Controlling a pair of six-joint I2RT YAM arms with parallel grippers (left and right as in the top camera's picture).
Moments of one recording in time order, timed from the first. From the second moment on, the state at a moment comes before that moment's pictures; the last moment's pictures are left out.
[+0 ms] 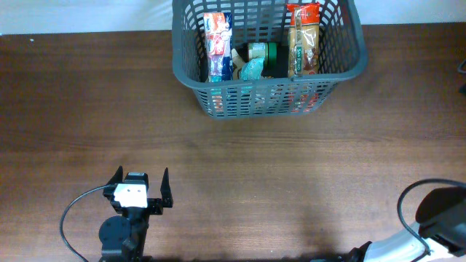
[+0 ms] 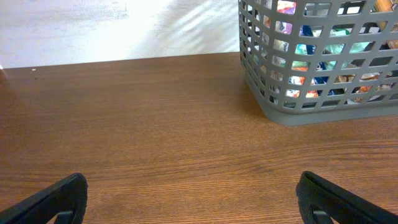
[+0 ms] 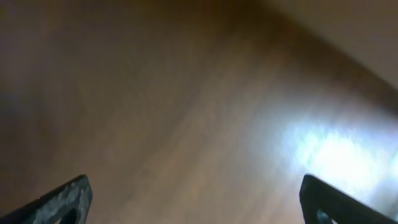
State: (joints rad) left arm -0.01 0.02 0.11 -0.31 0.02 0.05; right arm -0.61 1.83 2.08 -1.34 0.21 0.34
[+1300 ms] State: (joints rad) left arm -0.01 0.01 0.11 -0.31 0.02 0.05; right arm -0.31 0.56 1.09 -0.58 0.16 0.30
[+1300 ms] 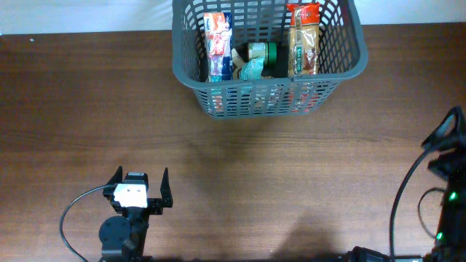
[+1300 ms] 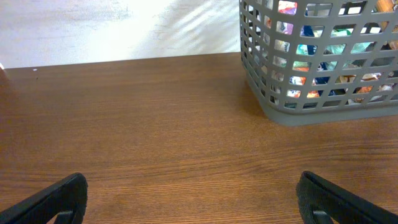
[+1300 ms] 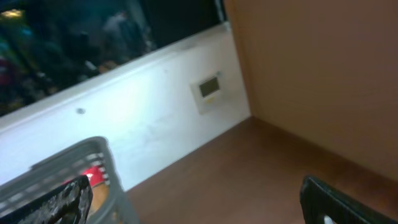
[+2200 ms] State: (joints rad) left arm -0.01 0.01 0.11 -0.31 0.02 0.05; right arm -0.15 0.25 0.46 -0.20 0.10 0.24
